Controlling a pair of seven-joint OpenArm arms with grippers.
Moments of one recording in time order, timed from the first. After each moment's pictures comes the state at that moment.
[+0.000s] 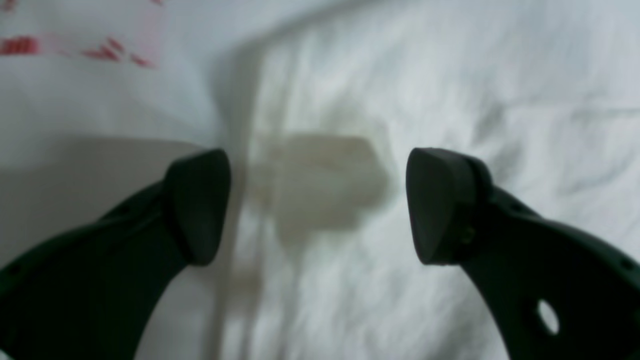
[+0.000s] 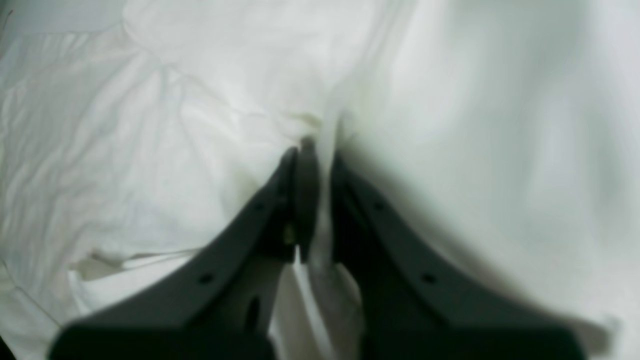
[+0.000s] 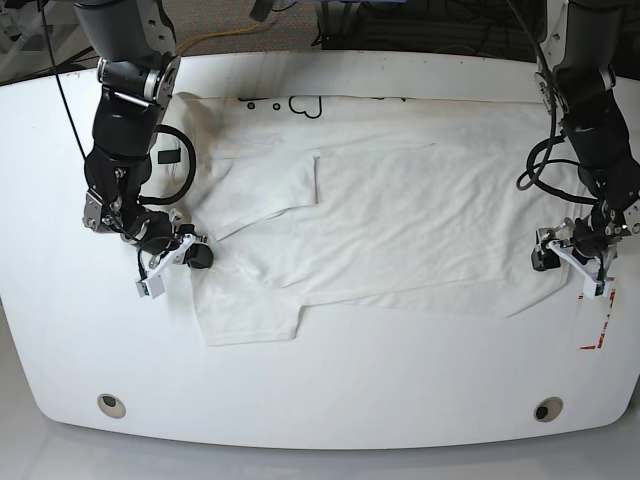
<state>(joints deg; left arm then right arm) -27.1 -23.2 -26.4 42.4 -6.7 -36.0 35.6 23.7 13.3 20.3 44.4 24.4 41.0 -43.6</state>
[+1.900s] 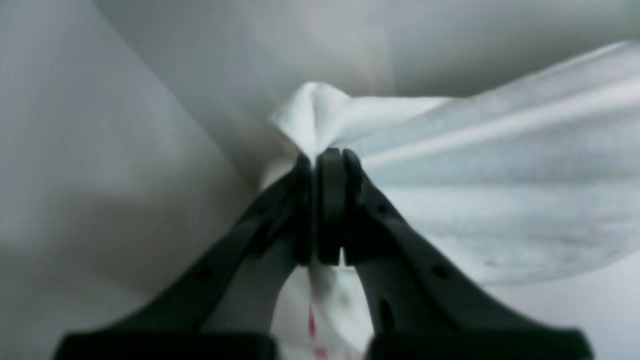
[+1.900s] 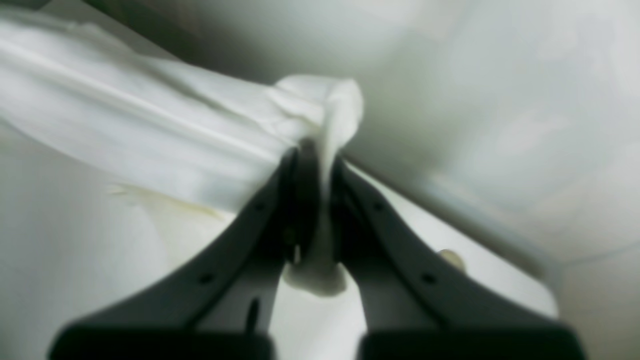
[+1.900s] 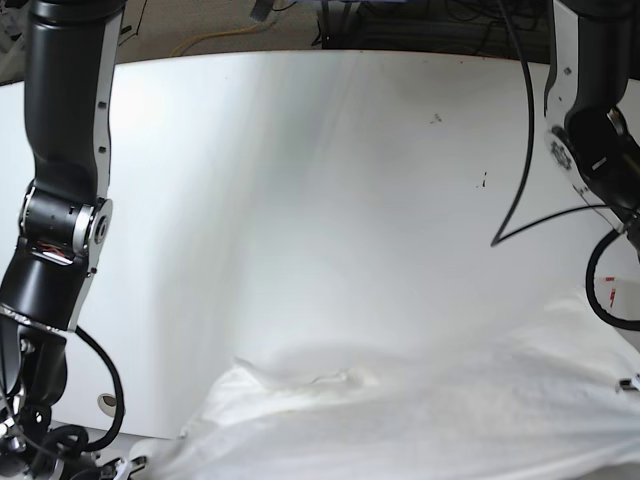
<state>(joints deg) -46.2 -22.8 -28.8 90.9 -7.5 -37.0 55.4 67.6 21.4 2.8 60.4 30.8 41.5 -65.3</state>
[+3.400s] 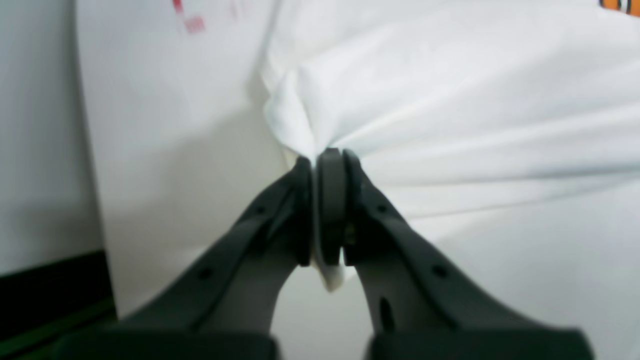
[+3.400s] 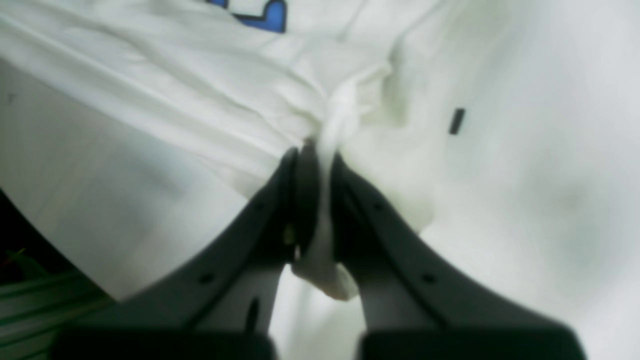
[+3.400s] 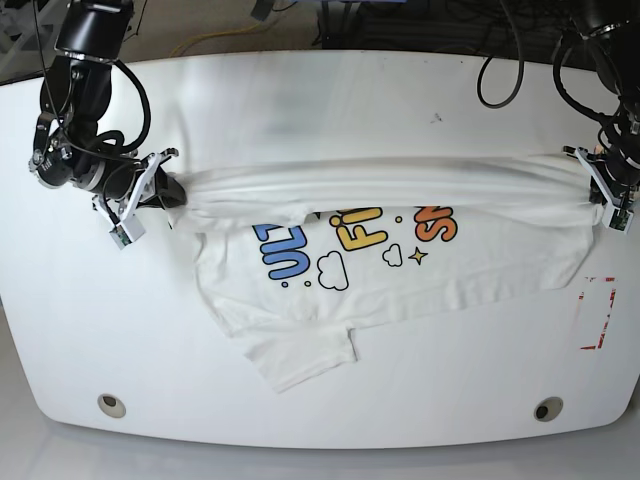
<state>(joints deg) 11.4 -24.6 -33.7 104.1 -16.8 -38.8 58.2 -3.9 21.8 19.8 94.1 48.9 40.9 -72.1</state>
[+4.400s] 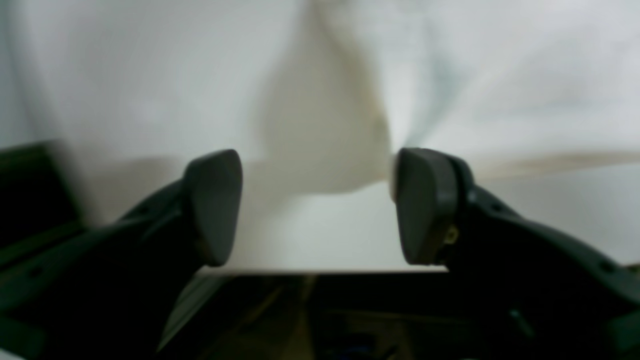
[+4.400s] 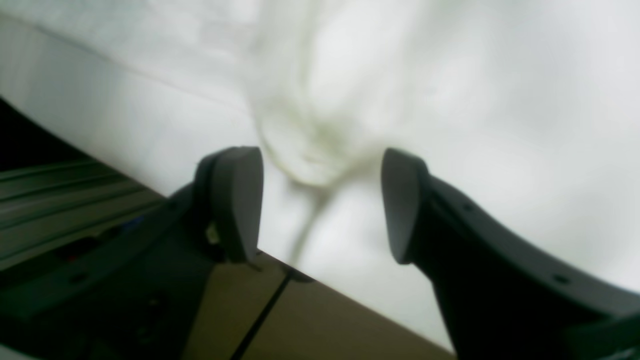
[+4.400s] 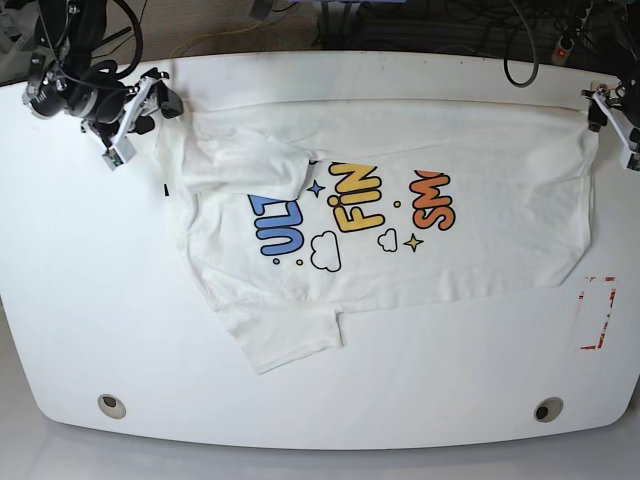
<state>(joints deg) 21.4 -26.8 -43.1 97.7 -16.4 -43.0 56.2 -22.0 22.9 28.1 102.9 49.9 40.9 -75.8</state>
